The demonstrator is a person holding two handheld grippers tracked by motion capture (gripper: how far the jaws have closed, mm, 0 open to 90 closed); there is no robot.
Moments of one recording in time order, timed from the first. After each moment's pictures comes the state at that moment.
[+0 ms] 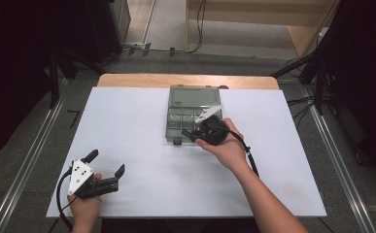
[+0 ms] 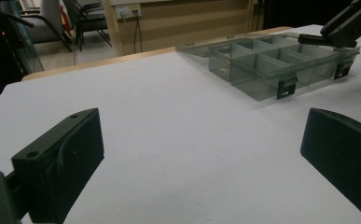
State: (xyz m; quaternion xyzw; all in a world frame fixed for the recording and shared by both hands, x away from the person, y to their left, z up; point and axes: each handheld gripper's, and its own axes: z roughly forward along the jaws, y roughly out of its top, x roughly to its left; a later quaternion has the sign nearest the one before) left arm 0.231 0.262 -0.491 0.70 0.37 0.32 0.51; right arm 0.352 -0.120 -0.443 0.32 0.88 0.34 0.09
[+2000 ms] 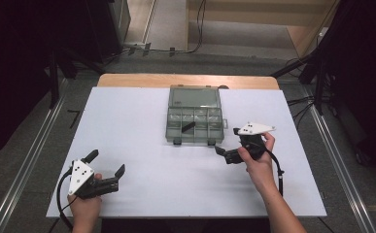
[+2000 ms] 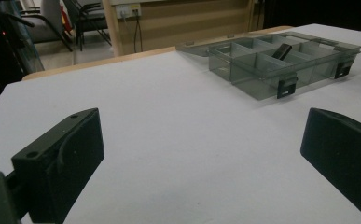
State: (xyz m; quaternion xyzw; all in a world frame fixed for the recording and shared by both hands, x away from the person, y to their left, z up) left arm 0.231 0.261 -0.492 0.70 0.38 0.32 0.51; right arm 0.296 -0.214 -0.467 0.40 0.78 0.45 0.15
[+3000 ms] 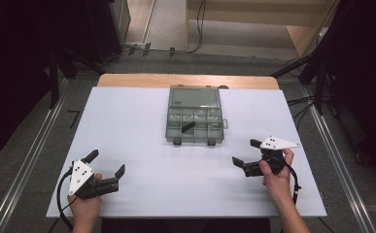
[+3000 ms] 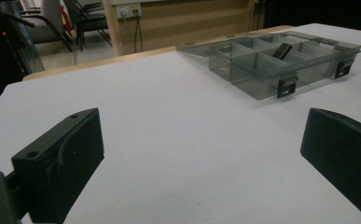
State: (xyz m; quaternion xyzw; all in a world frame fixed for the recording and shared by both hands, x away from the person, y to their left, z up) left arm 0.230 0.261 -0.492 0.71 0.38 0.32 0.51; right arm 0.258 -0.263 -0.487 0.42 0.76 0.47 0.15
